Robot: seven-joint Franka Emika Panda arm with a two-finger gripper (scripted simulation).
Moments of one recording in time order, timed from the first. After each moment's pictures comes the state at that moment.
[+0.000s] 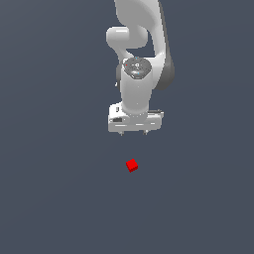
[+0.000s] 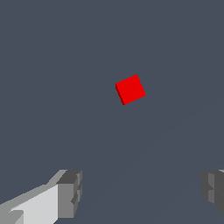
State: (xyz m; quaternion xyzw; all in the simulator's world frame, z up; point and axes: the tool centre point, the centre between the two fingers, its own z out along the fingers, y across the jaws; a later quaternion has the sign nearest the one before) arm -0.013 0.029 0.169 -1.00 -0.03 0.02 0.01
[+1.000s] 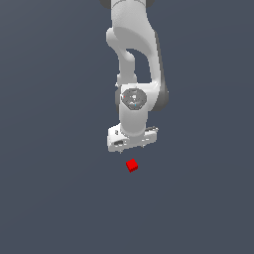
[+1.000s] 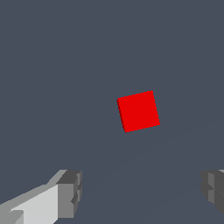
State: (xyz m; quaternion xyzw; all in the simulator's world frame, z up) arm 0.021 0.021 0.100 -0.99 -0.12 0.01 0.00
